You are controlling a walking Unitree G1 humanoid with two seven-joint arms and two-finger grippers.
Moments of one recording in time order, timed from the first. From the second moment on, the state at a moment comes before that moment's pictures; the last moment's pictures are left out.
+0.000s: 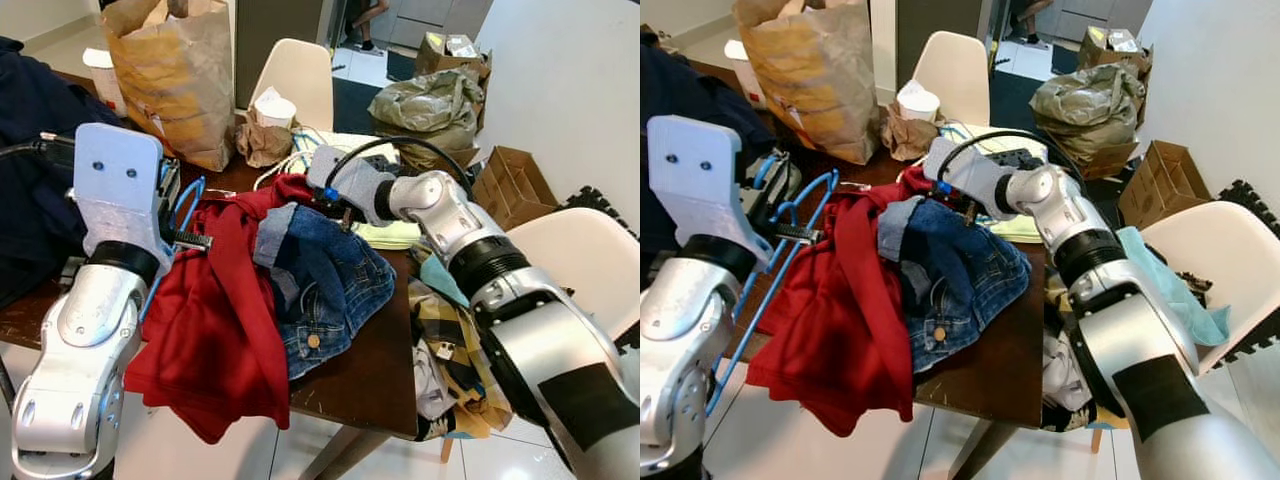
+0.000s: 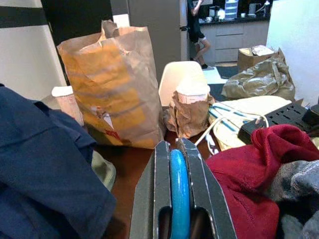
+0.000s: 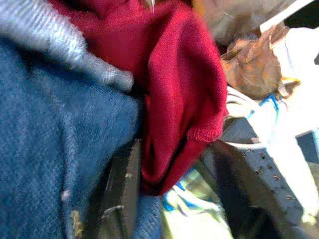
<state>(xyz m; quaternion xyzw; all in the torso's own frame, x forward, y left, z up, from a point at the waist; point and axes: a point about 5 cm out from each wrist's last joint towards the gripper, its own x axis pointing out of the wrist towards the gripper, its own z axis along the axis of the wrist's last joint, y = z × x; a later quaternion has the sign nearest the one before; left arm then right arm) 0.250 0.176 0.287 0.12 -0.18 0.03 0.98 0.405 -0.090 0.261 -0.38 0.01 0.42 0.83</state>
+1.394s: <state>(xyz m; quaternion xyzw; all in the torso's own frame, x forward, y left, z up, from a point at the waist) 0.235 0.215 0.327 0.15 -0.15 -0.03 0.98 0.397 -0.084 0.329 -0.01 -0.21 0.43 0.88</state>
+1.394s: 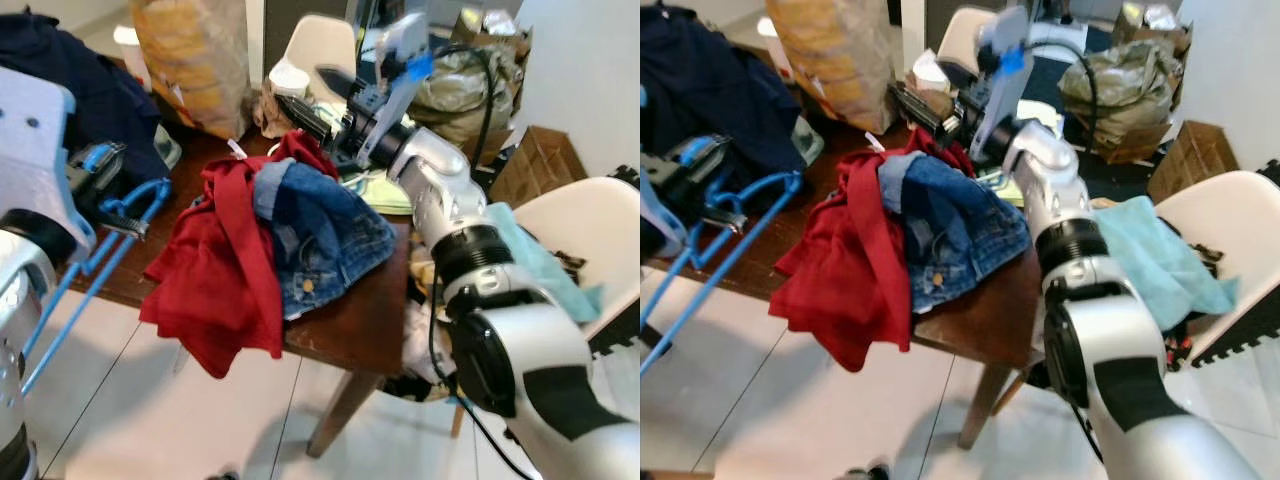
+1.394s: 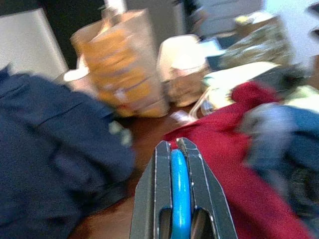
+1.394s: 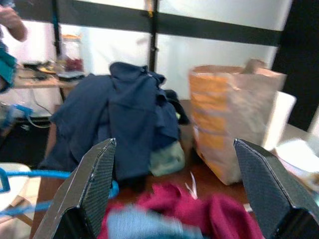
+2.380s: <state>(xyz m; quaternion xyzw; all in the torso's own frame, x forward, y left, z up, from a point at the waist) 0.196 0.178 0.290 0.14 -0.05 -0.41 0.90 0.344 -0.104 0.273 -0.21 -0.09 0.72 0.65</state>
